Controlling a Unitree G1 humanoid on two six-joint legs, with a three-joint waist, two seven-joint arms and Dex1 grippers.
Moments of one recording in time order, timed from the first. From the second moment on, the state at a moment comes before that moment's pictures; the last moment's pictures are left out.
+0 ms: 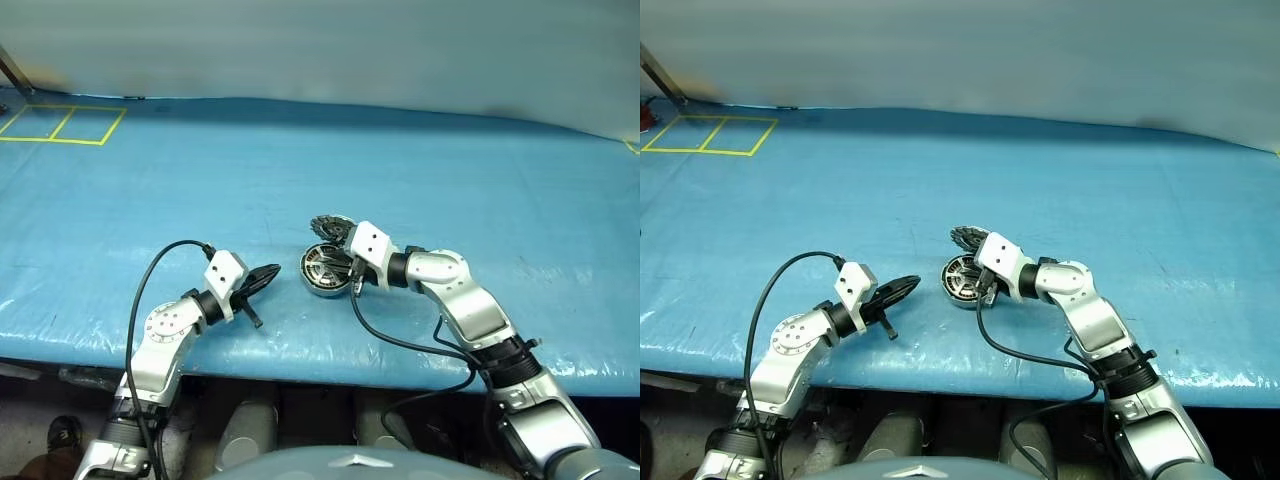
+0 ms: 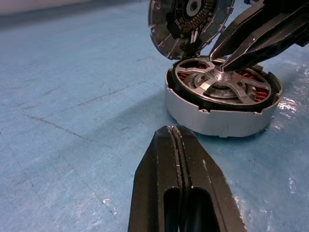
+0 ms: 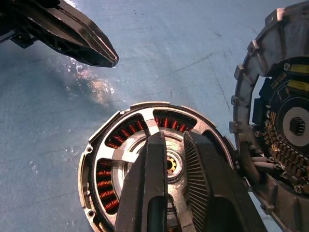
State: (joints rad) left arm -0.05 0.38 -0.09 0.00 -0.20 0.01 -0.75; right arm -0.40 -0.42 0.31 -0.03 0.06 0.35 0.83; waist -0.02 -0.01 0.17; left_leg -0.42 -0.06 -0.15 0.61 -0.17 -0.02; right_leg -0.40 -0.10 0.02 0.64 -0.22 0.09
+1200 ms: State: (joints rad) left arm -0.05 0.39 -0.09 0.00 -0.20 0.02 -0.74; right arm -0.40 -0.35 0.29 0.00 0.10 0.47 0.77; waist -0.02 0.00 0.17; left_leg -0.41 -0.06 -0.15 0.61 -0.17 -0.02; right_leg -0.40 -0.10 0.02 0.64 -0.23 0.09
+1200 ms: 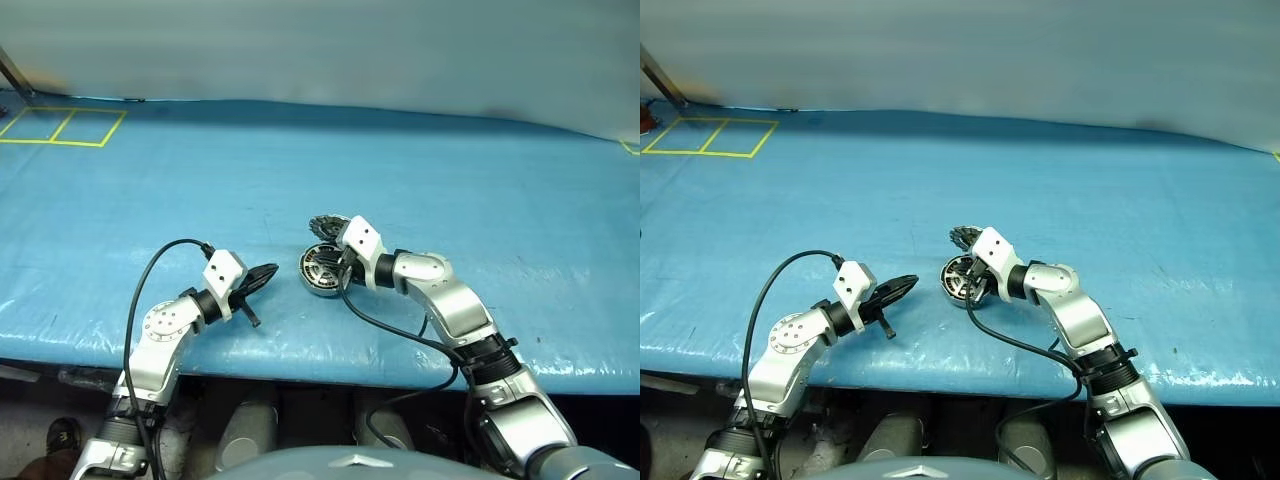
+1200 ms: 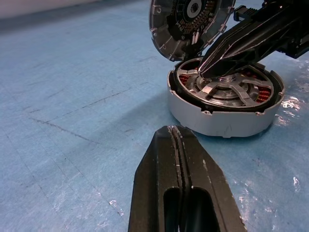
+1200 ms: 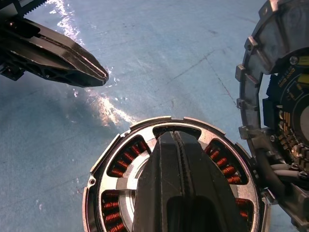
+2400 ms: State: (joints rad) left arm -0.08 0.36 -0.09 0.08 -0.22 -0.04 -0.81; right arm -0.36 -0.38 0.29 -0.03 0.13 0.48 0.77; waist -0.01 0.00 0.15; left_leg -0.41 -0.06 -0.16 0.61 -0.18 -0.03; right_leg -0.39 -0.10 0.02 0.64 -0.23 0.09
